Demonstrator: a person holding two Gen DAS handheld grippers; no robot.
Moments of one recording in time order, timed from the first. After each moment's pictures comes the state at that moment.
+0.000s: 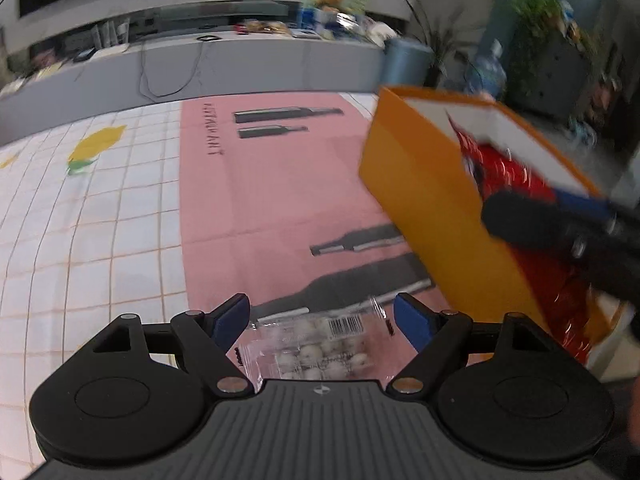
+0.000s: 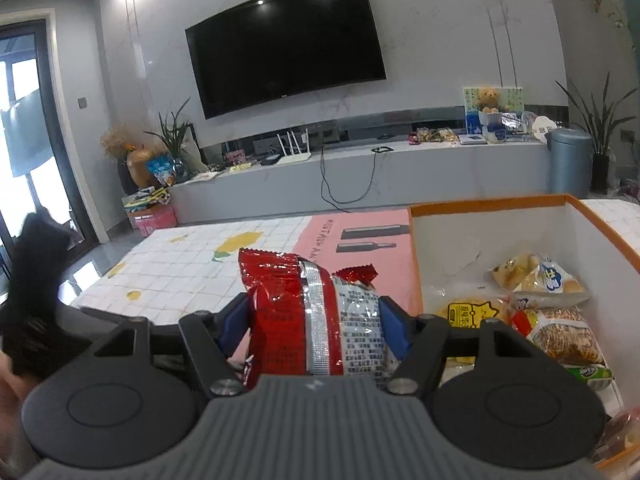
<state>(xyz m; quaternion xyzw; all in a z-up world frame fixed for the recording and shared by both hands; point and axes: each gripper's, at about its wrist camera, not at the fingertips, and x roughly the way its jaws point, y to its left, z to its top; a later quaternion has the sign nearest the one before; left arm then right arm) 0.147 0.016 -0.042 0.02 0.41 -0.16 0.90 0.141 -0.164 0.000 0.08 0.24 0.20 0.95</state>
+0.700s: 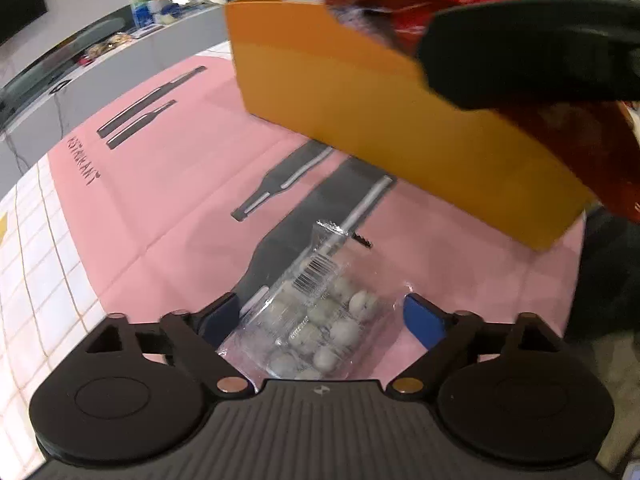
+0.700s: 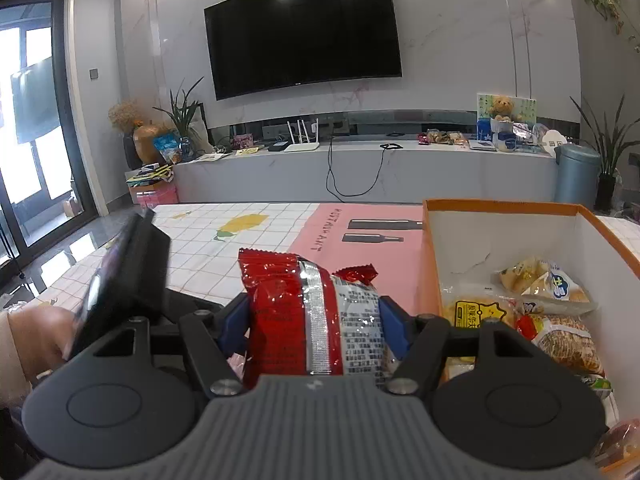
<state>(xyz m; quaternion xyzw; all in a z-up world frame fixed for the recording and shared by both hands) 0.165 -0.004 -0.096 0.19 0.42 -0.33 0.82 0.141 -0.151 -0.007 0.03 0.24 0.21 0.95</state>
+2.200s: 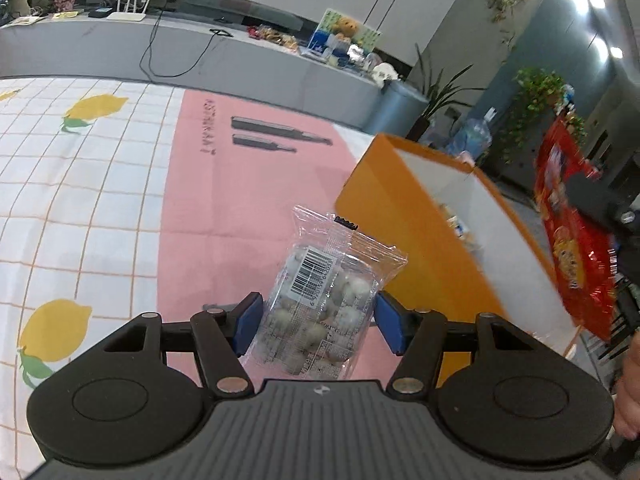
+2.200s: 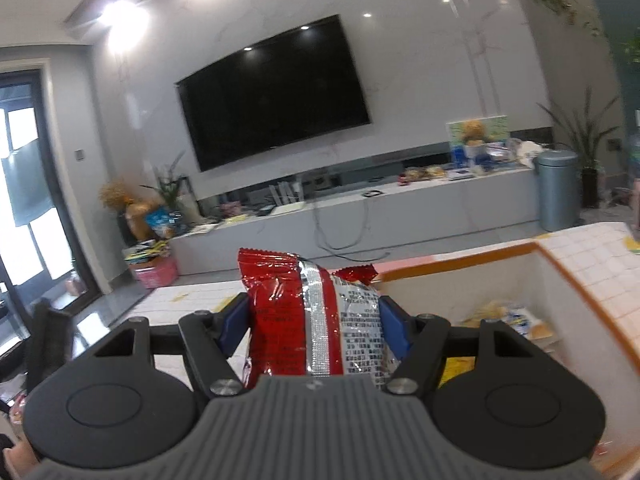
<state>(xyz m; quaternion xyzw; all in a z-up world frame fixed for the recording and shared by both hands) 0.139 0.052 -0.027 -0.15 0.39 -0.18 0.89 0.135 -0.224 0.042 0.12 0.19 0.17 0.96</state>
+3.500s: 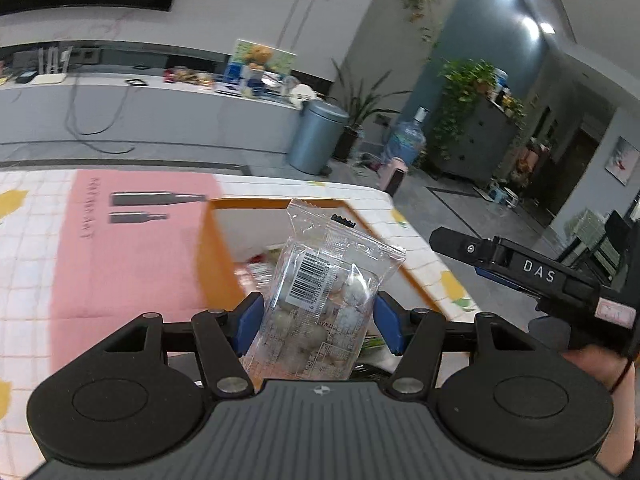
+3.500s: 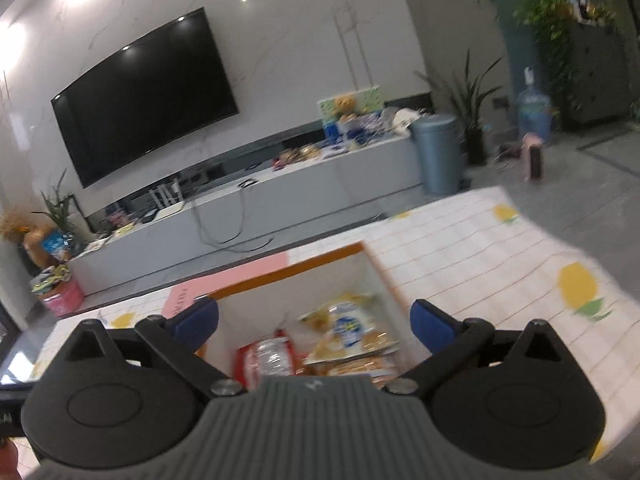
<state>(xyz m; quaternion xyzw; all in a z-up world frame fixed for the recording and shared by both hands) 0.143 -0.080 0.052 -0.10 0.34 -0.26 0.90 0.137 -0.332 0.065 0.15 0.23 0.00 0.96</state>
